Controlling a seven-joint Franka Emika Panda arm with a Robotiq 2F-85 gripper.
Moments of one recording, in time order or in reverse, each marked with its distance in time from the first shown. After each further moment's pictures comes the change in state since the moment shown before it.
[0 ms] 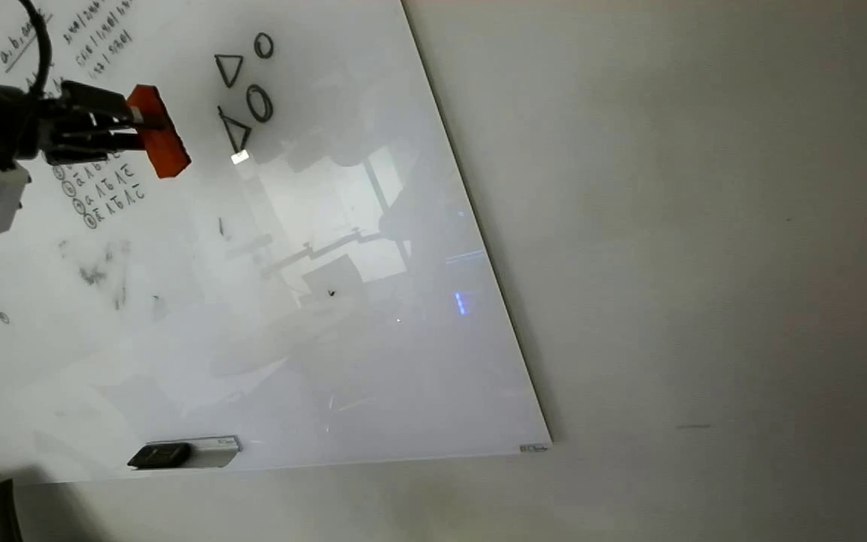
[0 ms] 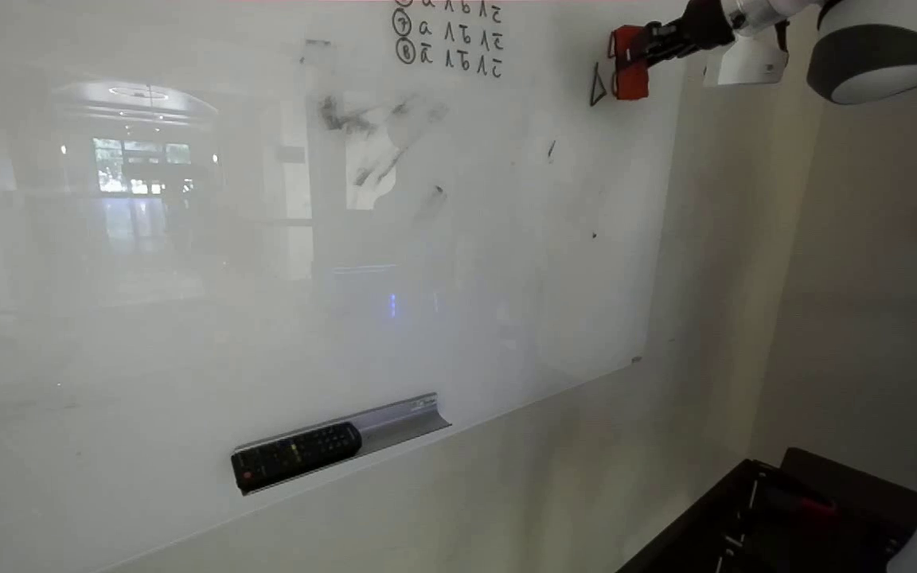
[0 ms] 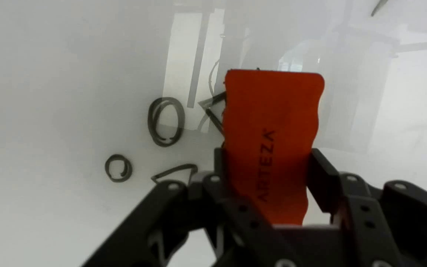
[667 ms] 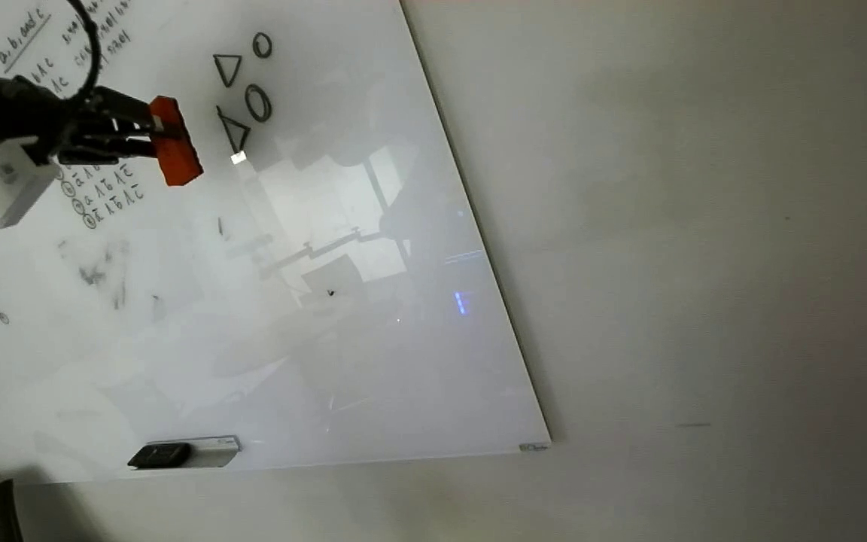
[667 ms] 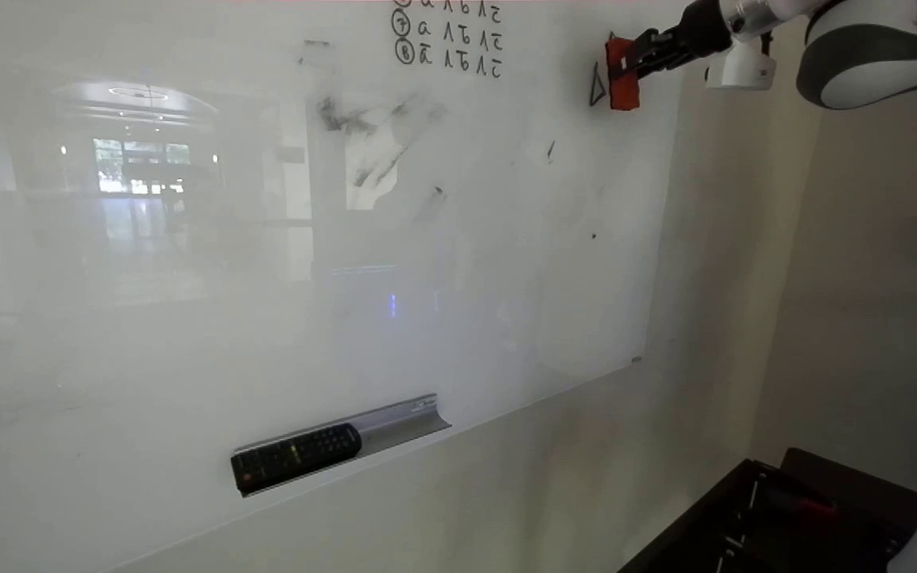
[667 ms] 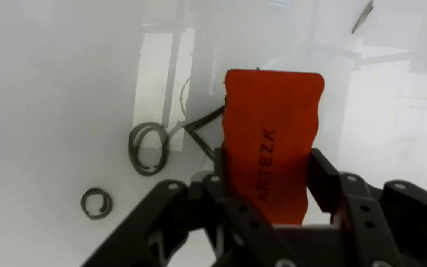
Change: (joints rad) arm 0.032 0.030 -0.099 0.014 0.159 0.113 -0.180
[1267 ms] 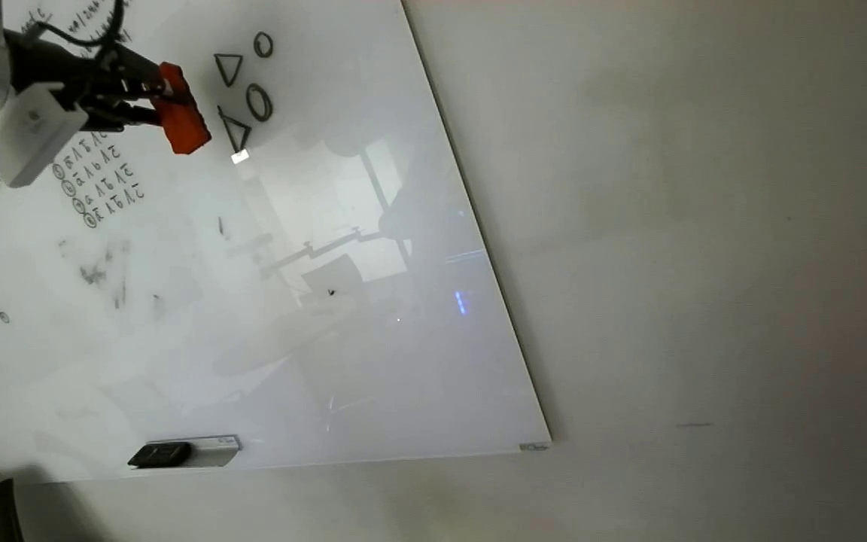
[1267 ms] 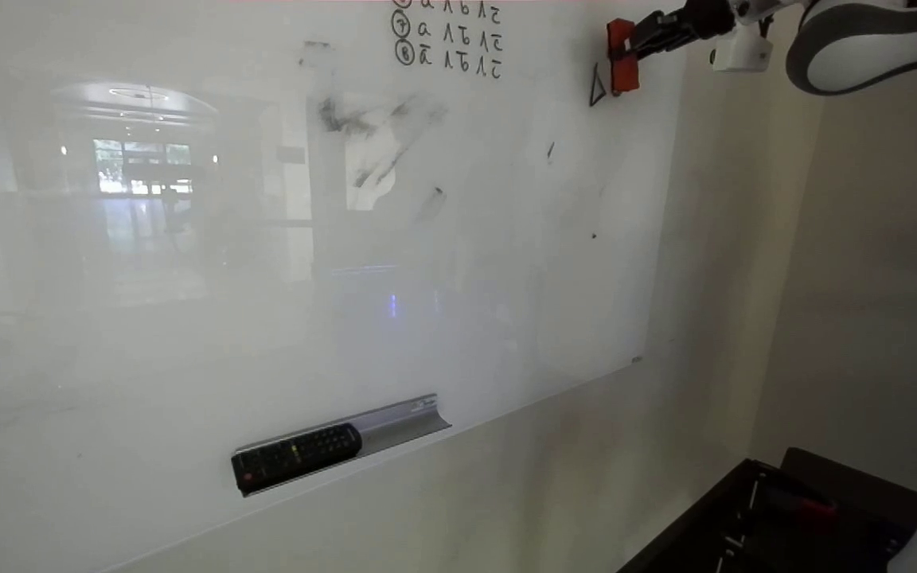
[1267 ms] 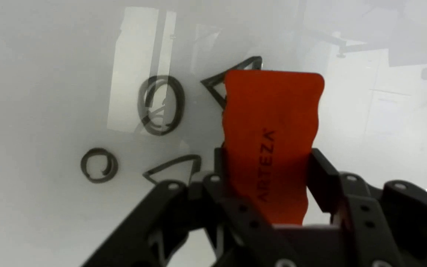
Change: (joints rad) arm -0.049 0.064 -0.041 0.074 0.204 0.156 -0.282
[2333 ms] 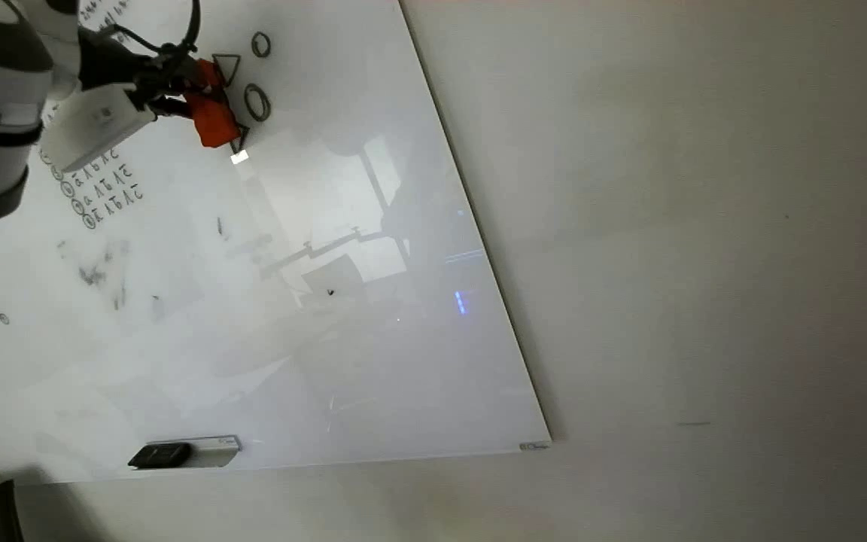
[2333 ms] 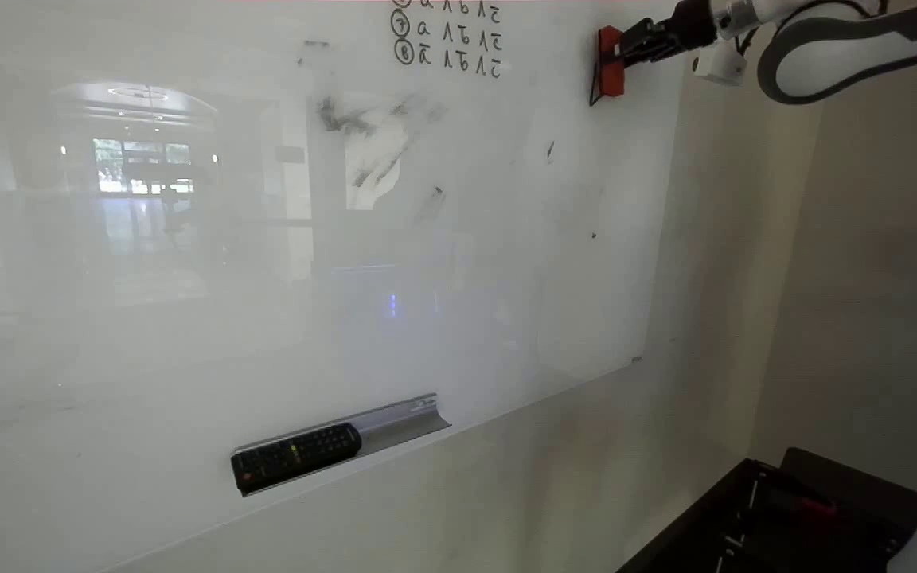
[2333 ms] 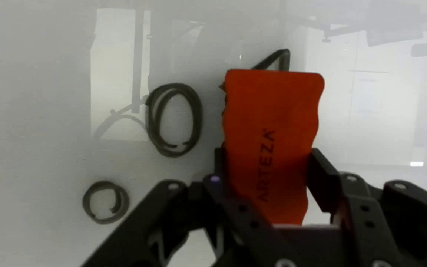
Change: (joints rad) arm 0.131 0.085 -0.180 0.072 0.130 0.116 -0.122
